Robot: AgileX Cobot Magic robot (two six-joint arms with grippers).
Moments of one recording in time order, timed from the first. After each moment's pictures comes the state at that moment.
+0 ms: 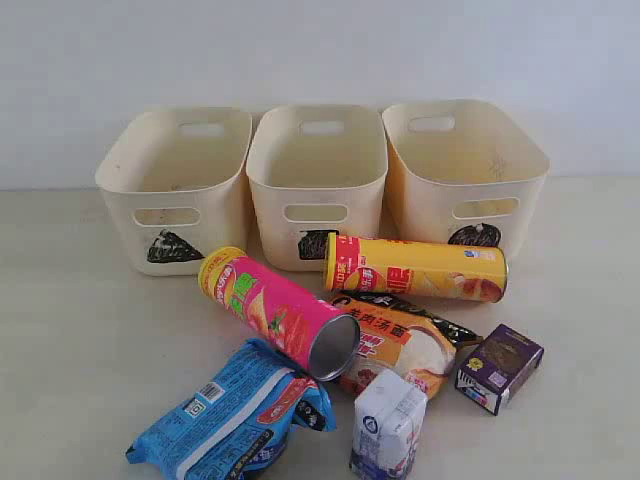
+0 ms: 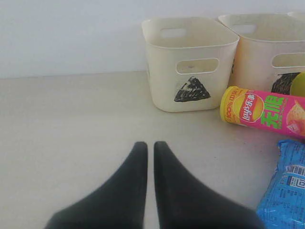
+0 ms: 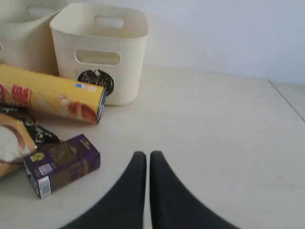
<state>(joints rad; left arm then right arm) -0.07 0.00 0.00 -0.04 0.28 0.04 0.03 0.00 0.00 0.02 0.28 -0.12</state>
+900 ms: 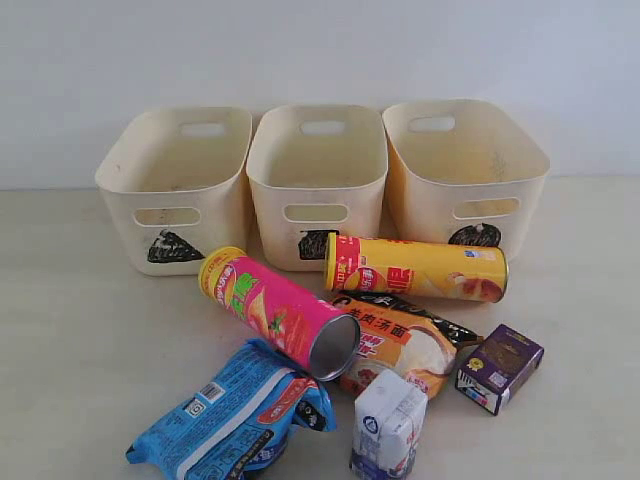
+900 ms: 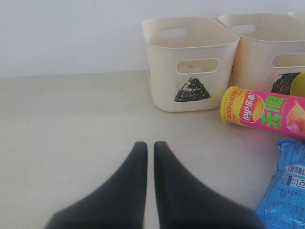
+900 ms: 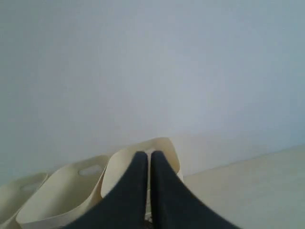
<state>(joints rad) -0.07 0.00 0.00 -0.04 0.28 0.04 0.03 0.23 -0.30 0.10 0.03 0.23</state>
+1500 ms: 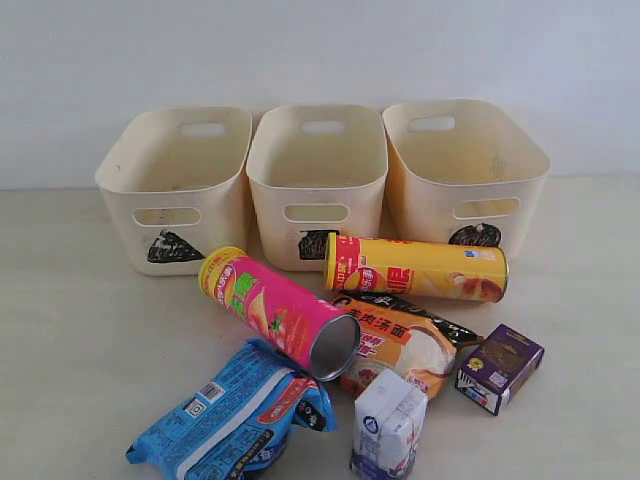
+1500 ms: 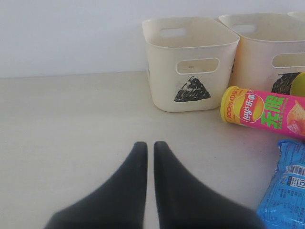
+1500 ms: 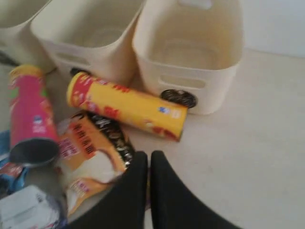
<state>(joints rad) -0.07 0.00 0.00 -0.04 0.28 0.04 0.05 0.88 -0.79 0.52 0.66 -0.56</state>
